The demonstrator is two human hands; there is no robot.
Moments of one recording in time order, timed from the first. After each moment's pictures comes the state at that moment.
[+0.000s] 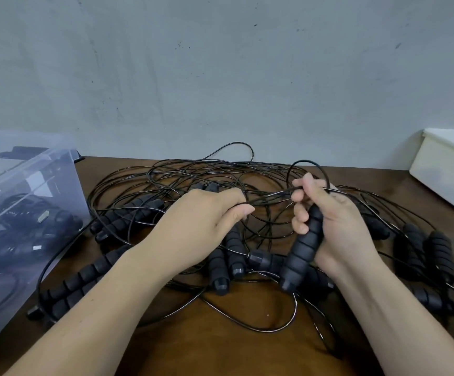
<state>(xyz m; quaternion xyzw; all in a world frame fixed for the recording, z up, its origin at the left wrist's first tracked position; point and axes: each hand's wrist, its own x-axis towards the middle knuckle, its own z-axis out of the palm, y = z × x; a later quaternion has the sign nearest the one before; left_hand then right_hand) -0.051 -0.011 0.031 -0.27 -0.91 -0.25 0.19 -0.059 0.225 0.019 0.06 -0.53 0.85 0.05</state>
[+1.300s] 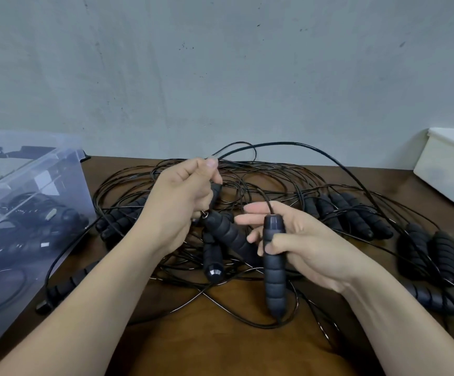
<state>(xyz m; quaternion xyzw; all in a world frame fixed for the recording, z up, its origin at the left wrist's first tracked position) -0.062 -0.022 0.037 -0.13 -0.66 -0.73 0.08 -0.048 0.216 0.007 0.19 -0.68 0.68 -0.19</state>
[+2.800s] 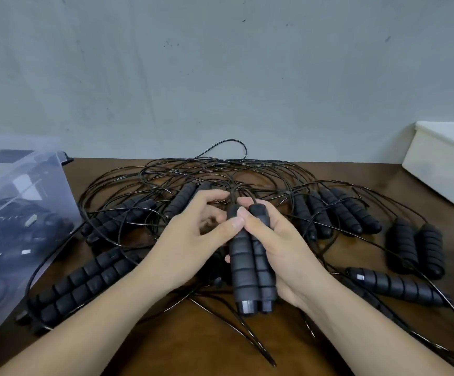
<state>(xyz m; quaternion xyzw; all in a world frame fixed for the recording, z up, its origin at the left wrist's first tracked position) -0.039 -0.002 -0.002 -0.14 -0.80 -0.58 0.05 -0.028 0.179 0.001 0.06 -0.55 0.82 -0.13</state>
